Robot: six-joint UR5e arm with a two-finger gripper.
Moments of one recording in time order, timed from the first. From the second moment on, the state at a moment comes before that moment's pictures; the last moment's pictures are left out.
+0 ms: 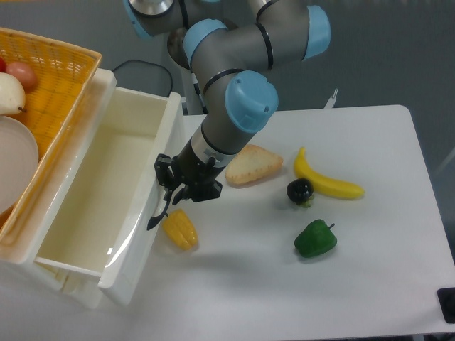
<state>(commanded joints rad) 2.43 -1.85 -1.52 -1.42 1.06 0.67</state>
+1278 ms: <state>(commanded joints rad) 2.46 -1.87 -1.51 -1.43 1.05 0.69</state>
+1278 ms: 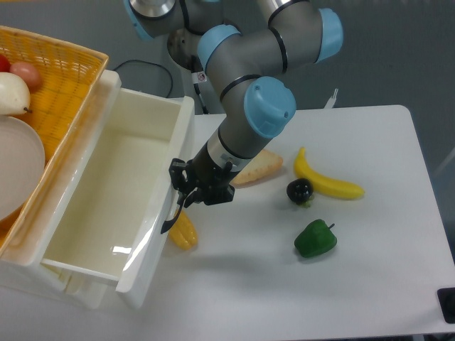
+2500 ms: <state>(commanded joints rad) 2.51 -1.86 -1.49 -1.42 1.02 0.72</state>
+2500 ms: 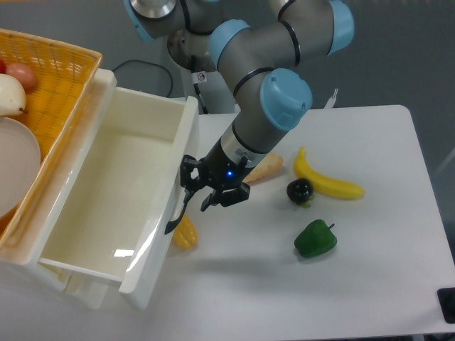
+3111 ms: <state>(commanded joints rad) 2.62 -1.87 -1.49 -1.20 1.05 0.78</state>
